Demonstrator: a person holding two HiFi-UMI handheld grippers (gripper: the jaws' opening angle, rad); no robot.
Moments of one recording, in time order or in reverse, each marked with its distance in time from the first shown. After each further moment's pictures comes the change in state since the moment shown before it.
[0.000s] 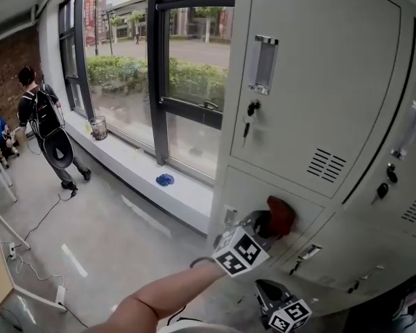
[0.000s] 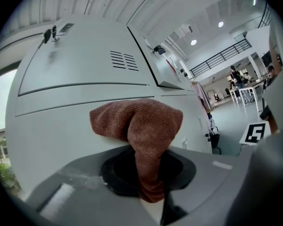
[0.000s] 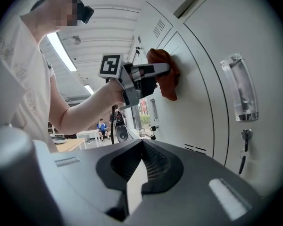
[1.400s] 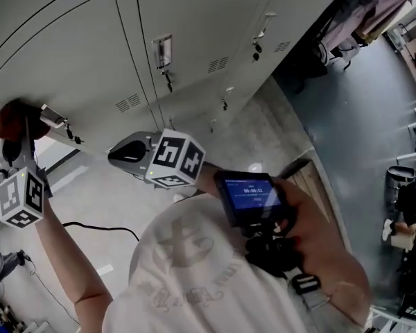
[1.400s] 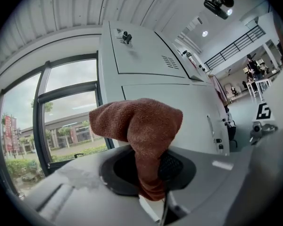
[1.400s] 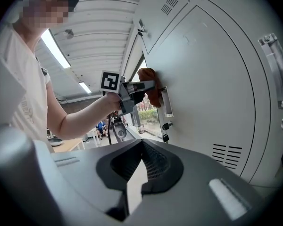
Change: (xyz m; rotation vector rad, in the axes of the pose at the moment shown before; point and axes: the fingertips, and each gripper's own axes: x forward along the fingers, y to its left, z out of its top) left arm -0.112 0.134 -0.086 -0.035 0.083 0.201; right arm 0.089 0.041 0.000 0.047 0.051 -0.040
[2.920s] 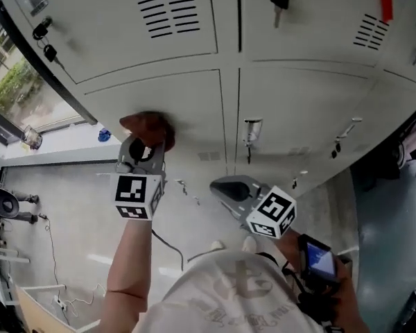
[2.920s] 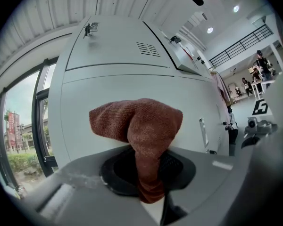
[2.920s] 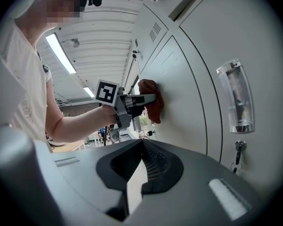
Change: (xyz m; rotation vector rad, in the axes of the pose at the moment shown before) left arm 0.051 -0.109 0.019 -0.019 0.034 0.028; right arm -0.091 -0.058 0.012 -0.026 -0.080 0.034
